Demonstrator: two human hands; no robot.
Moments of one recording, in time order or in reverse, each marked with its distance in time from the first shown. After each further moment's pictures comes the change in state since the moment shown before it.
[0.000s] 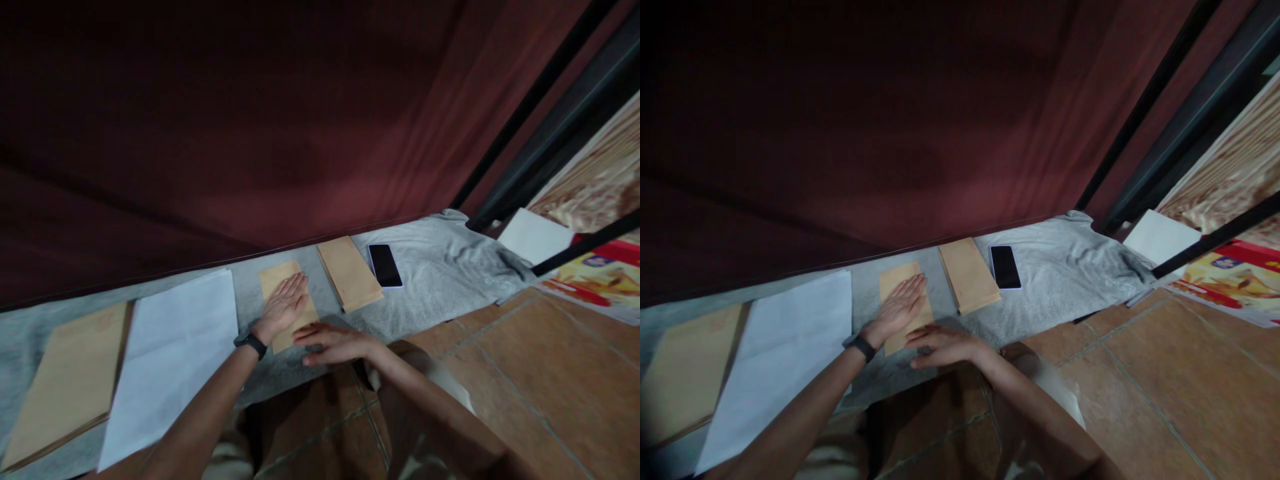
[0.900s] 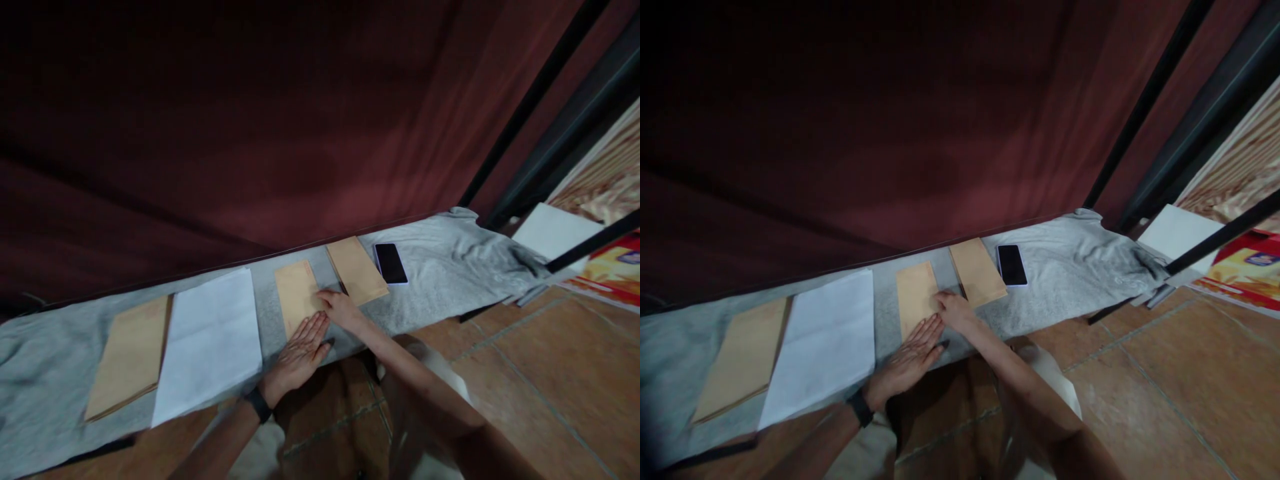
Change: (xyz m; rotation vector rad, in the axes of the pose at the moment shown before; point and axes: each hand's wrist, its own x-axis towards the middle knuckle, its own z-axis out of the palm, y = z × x) left_hand -0.105 0.075 -0.004 -0.081 -0.118 0.125; right_hand 0.031 0.019 -0.012 -0.207 0.532 0.296
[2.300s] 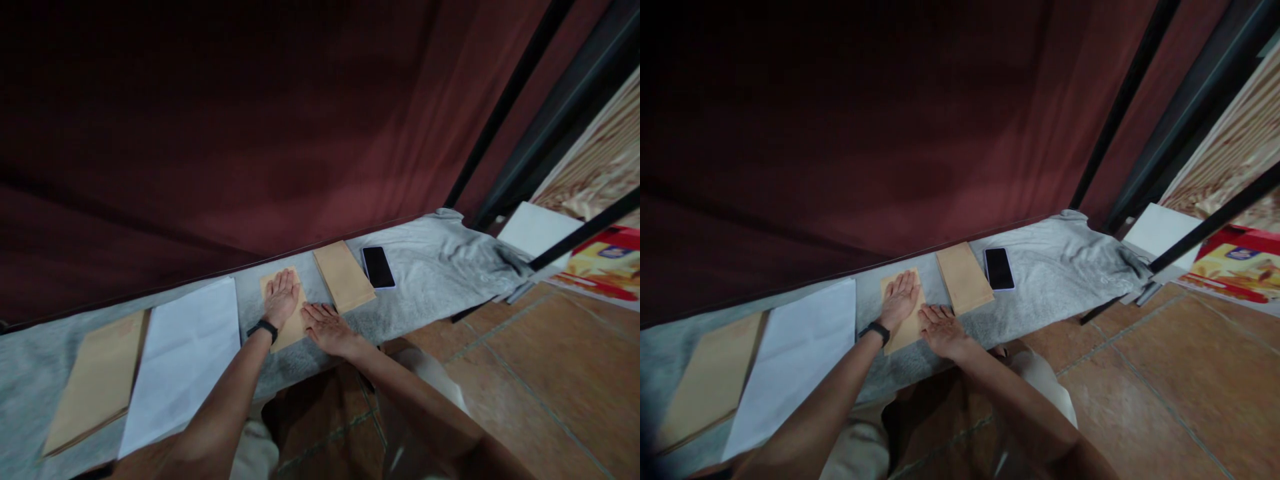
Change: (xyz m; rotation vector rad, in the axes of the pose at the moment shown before) left_hand 0.123 -0.083 -0.021 0.079 0.176 -0.541; right_hand -0.035 -0.002 0.011 -0.304 -0.144 -0.107
